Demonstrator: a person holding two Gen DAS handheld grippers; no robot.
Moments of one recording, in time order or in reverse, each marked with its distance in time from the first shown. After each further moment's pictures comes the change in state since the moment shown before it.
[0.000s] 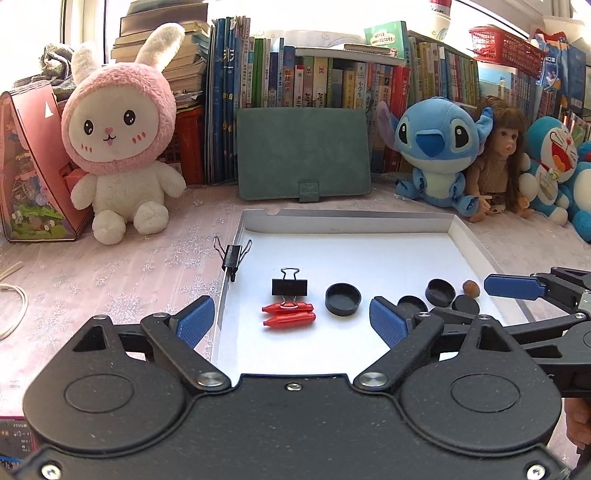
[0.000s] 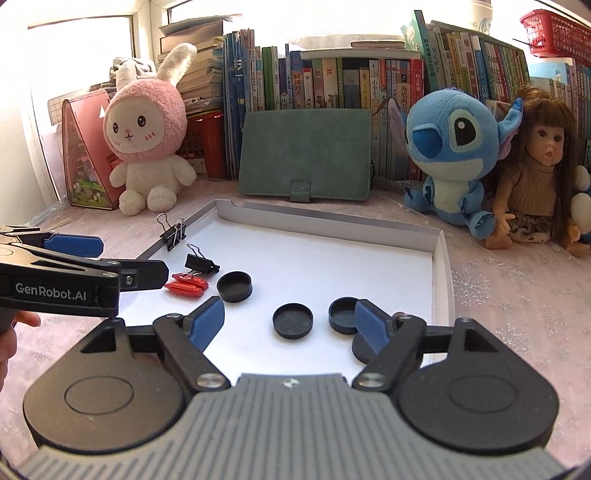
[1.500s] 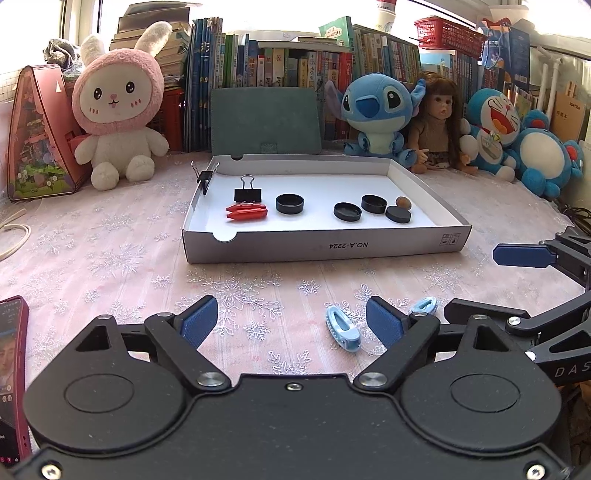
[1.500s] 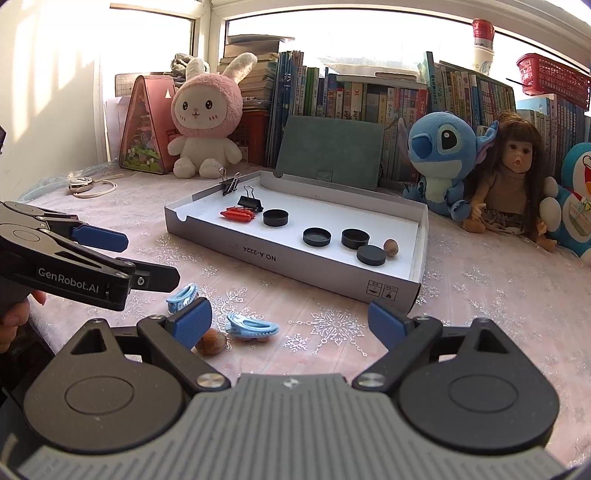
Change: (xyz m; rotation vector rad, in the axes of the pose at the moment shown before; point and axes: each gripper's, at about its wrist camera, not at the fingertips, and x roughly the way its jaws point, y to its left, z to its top) left arm -0.078 -0.018 -0.115 0.045 -0.026 -0.088; right arm -0.101 0.021 -0.098 -0.130 -0.086 0.023
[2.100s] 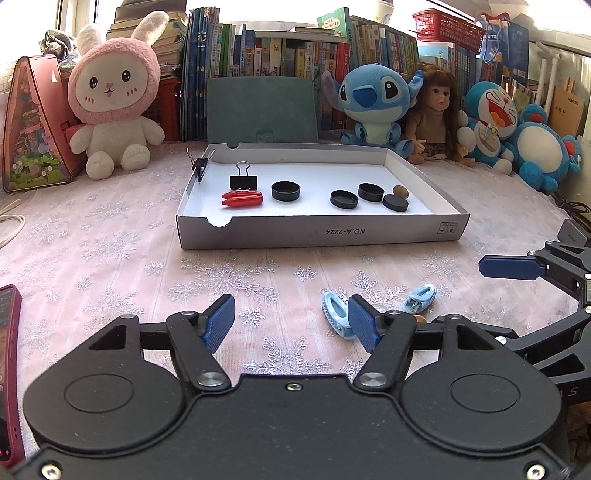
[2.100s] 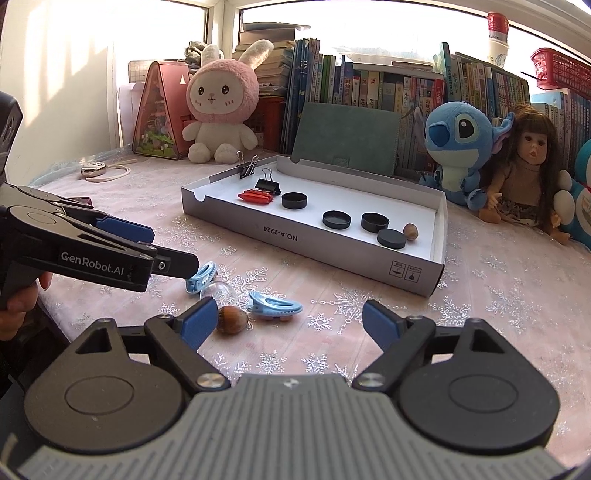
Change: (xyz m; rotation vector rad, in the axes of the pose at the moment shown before) left arm 0.005 0.000 -0.006 -0.001 0.026 -0.014; right arm 0.004 0.011 -0.011 -0.022 0.028 0.032
